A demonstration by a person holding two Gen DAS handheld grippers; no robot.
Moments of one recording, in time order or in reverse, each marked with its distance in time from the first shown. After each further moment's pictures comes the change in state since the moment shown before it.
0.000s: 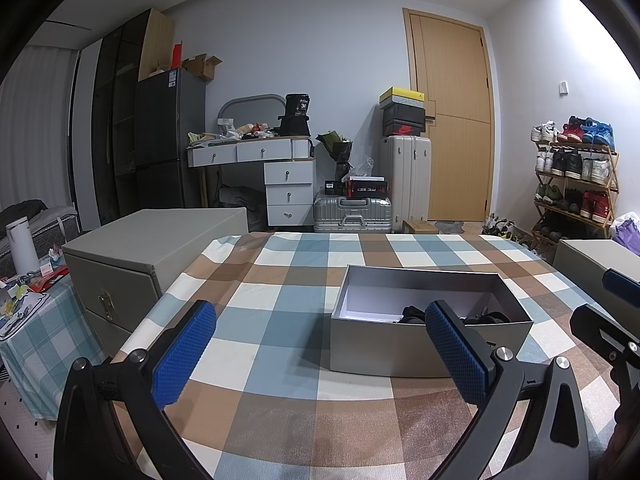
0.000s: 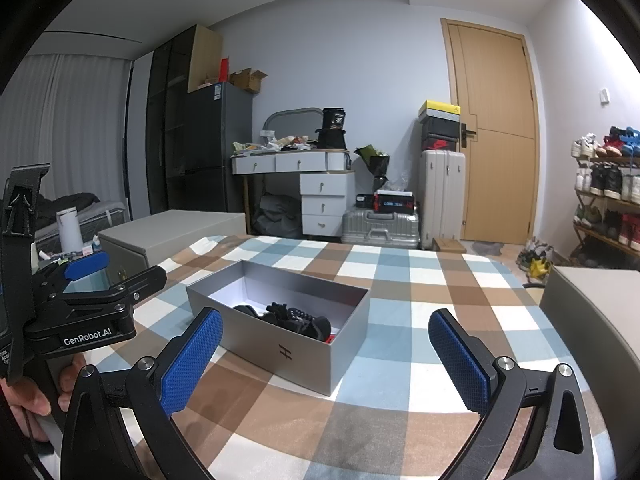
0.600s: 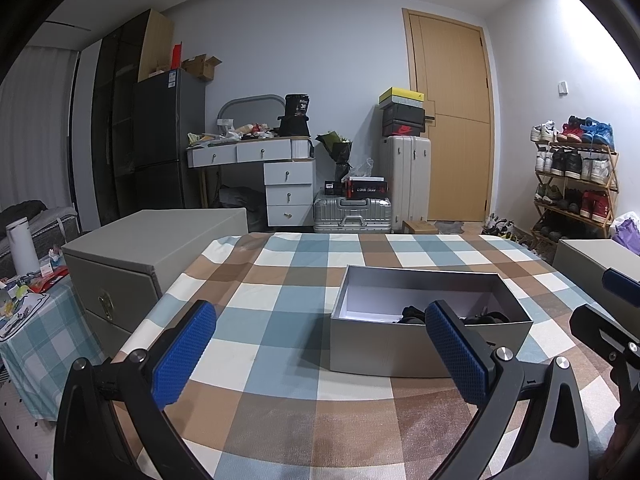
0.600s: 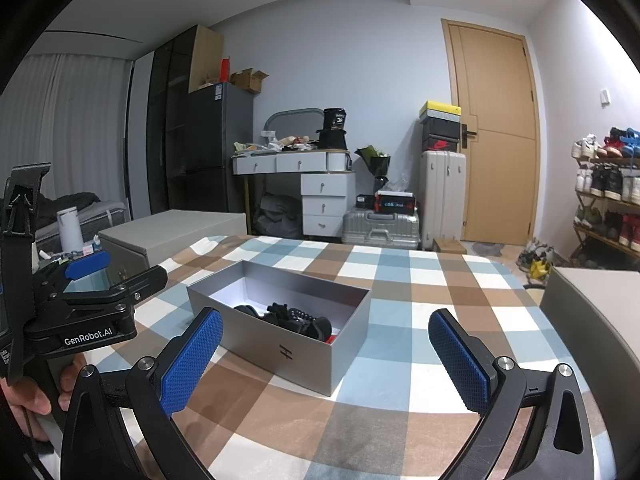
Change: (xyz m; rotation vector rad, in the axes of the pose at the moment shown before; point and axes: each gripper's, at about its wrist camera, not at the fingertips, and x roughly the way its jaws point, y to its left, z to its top) left arm 0.001 0.001 0.000 0.001 -0.002 -0.001; right arm 0.000 0.000 0.000 0.000 -0.001 0.000
